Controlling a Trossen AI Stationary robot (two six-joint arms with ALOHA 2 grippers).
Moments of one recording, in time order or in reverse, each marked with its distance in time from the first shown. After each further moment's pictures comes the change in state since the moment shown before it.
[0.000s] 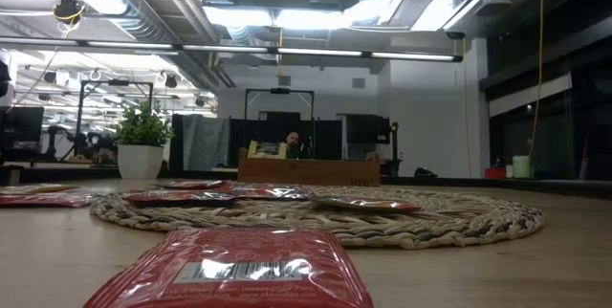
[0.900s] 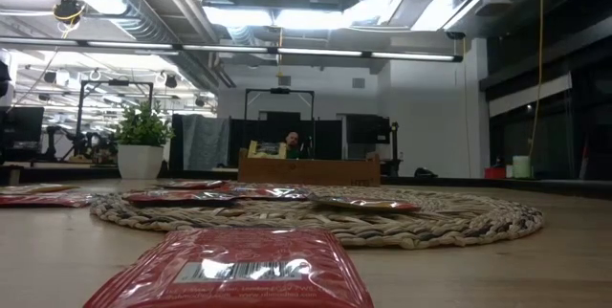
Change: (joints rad) left arm 0.000 -0.001 -0.001 -0.100 -0.057 -0.060; right arm 0.000 0.060 0.000 0.020 -0.016 -0.418
